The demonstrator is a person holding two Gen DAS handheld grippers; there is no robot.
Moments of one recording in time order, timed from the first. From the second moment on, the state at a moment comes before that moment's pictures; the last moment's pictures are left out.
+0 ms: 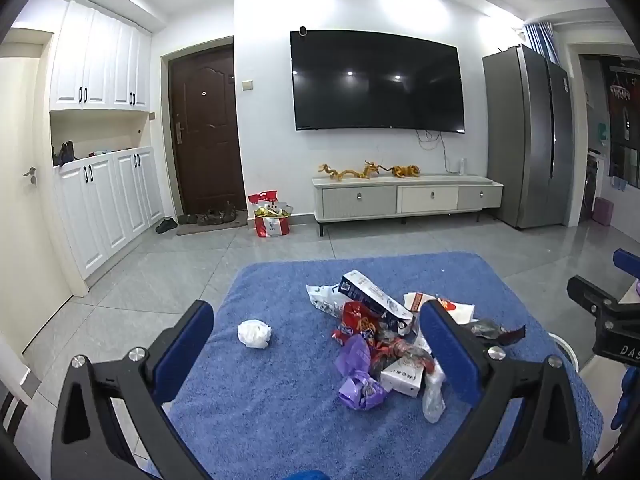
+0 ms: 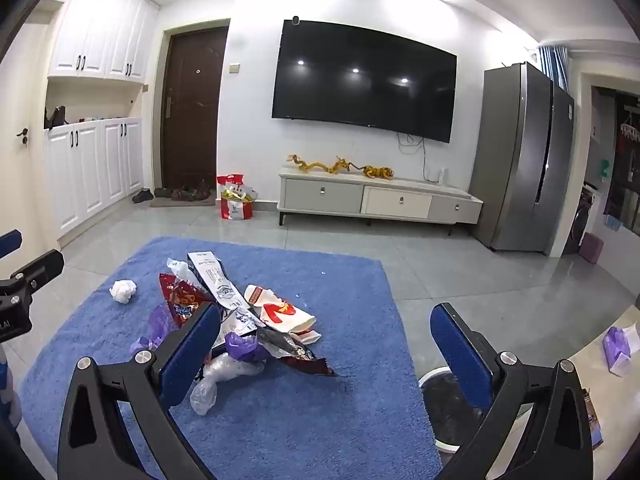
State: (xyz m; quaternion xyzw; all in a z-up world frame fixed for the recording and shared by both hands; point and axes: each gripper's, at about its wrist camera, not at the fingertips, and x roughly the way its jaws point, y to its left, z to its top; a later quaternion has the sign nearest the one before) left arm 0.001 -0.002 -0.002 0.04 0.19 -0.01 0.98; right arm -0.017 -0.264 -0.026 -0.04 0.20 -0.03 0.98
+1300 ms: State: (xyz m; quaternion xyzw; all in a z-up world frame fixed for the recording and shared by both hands) left arm 0.007 0.008 0.007 0.02 0.21 -0.02 0.98; right arm -0.030 -0.280 -0.004 -0.03 0.14 -0.05 0.99
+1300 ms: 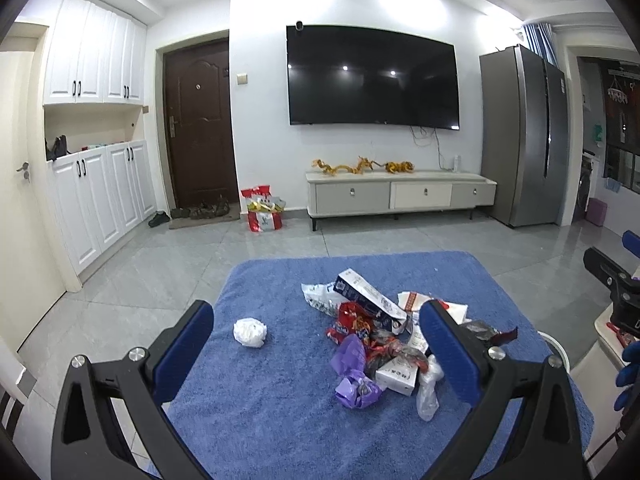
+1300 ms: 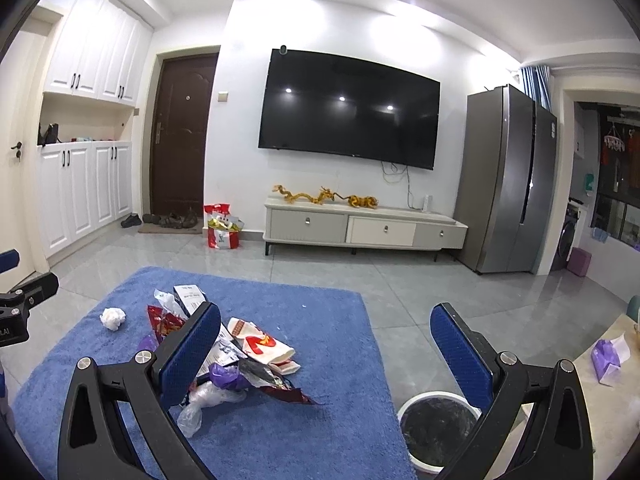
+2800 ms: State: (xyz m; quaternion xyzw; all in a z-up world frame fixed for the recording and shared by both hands) left arm 0.087 0.015 -0.112 -0.03 0.39 -0.14 0.91; right arm 0.084 -0.231 -0.127 0.03 0.33 0.21 0.92
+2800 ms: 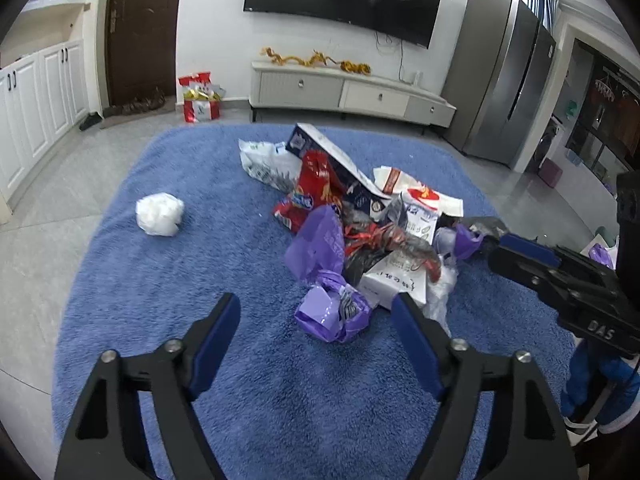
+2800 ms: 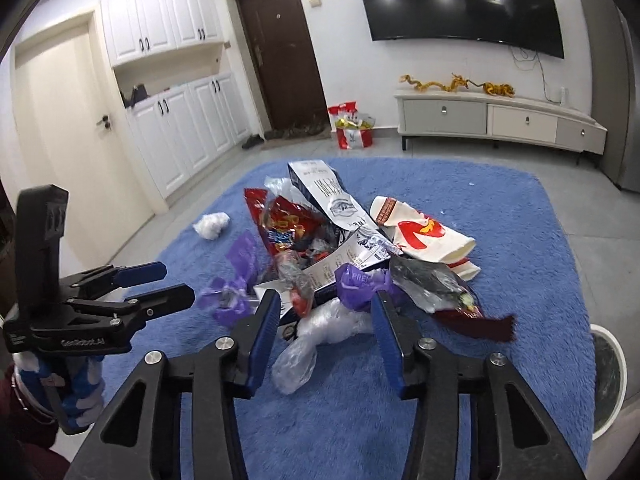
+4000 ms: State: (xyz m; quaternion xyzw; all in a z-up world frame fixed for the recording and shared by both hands) left arm 0.056 0.006 -0.050 -0.03 0.35 -0.20 0.92; right arm 0.017 -0.291 -0.048 0.11 0.22 0.25 0.94
